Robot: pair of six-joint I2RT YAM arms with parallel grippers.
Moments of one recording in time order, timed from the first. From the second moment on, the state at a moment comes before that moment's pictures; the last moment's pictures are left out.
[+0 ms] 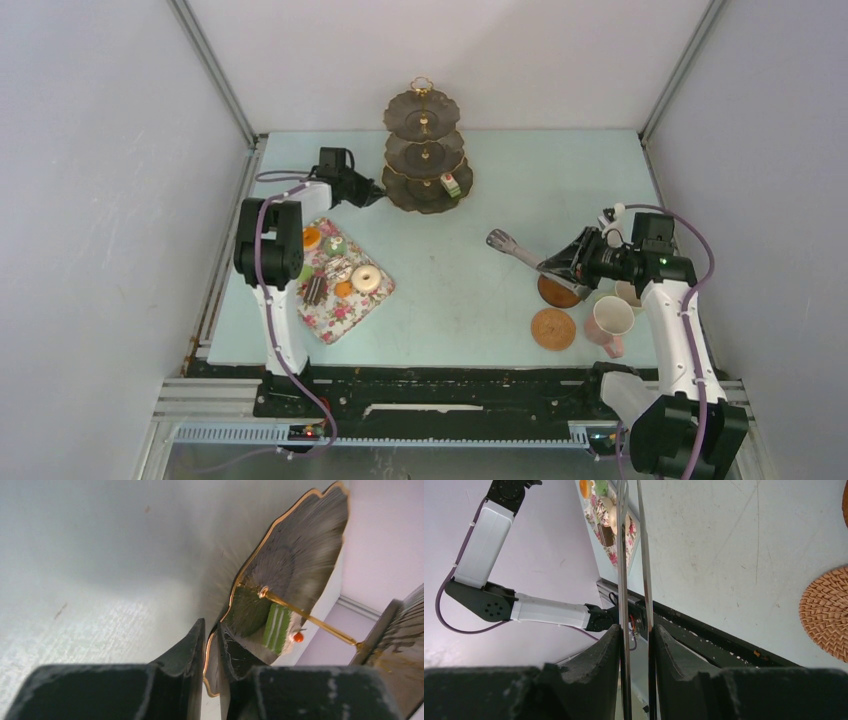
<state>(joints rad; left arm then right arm) -0.11 2.12 1.45 -0.13 0.27 -1.13 -0.17 1.00 0.81 -0.79 -0.93 0.60</state>
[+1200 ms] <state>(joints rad) -0.19 1.39 0.99 -0.35 0.24 -0.99 0.20 1.17 0.81 -0.61 -0.90 0.66</state>
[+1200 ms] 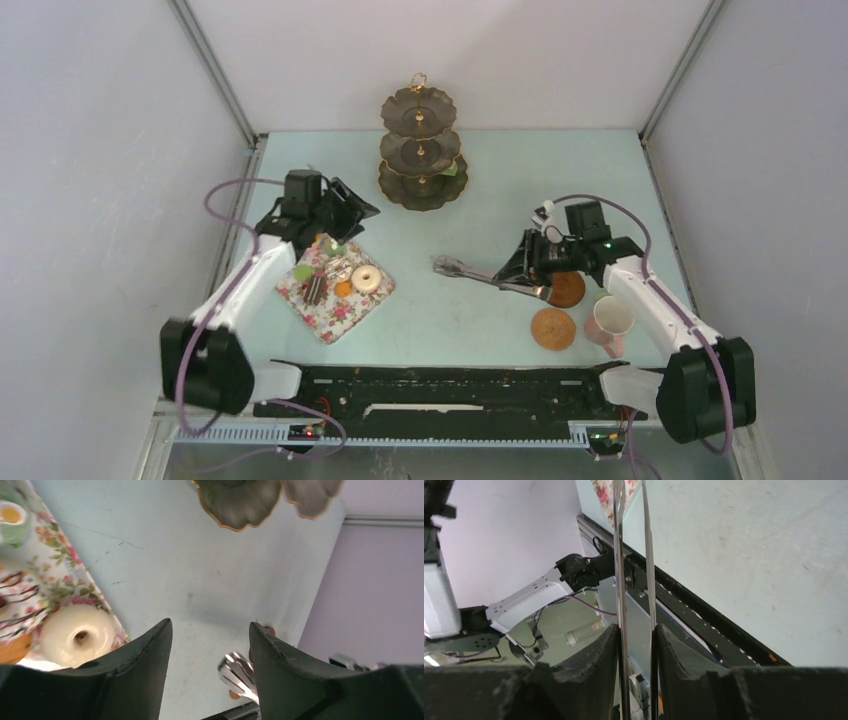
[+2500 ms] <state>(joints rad) -0.19 0.83 1.48 -1.23 0.11 -0.53 0.81 2.05 1.85 -0.54 -0.39 0.49</state>
